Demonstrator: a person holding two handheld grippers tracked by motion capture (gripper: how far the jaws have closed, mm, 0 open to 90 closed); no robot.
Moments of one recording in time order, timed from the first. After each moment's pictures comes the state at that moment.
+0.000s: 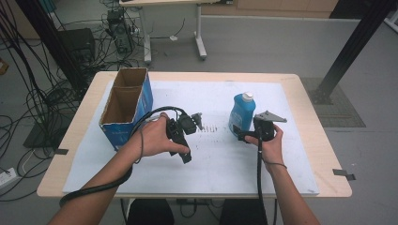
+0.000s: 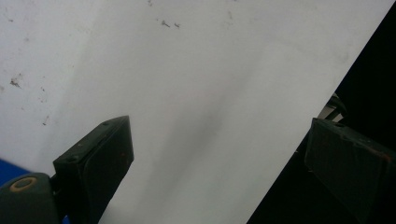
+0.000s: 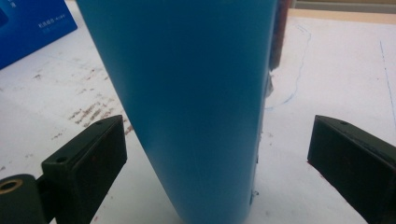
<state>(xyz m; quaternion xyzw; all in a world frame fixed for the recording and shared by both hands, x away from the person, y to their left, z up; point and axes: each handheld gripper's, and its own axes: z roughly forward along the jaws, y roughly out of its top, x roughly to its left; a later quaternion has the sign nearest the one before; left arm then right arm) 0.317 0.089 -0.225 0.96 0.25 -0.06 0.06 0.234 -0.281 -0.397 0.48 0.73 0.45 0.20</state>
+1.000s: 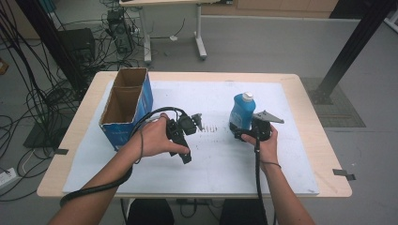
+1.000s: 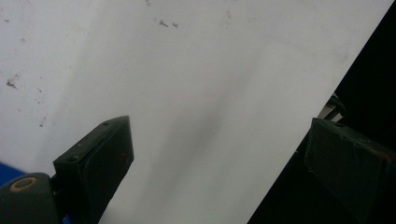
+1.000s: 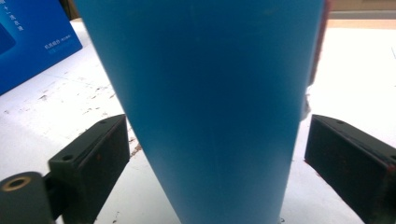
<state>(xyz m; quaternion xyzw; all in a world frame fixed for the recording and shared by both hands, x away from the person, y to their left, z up) 0.317 0.089 -0.227 0.96 0.25 -0.06 0.06 0.234 -0.273 -0.409 0.49 0.71 0.47 0.20</state>
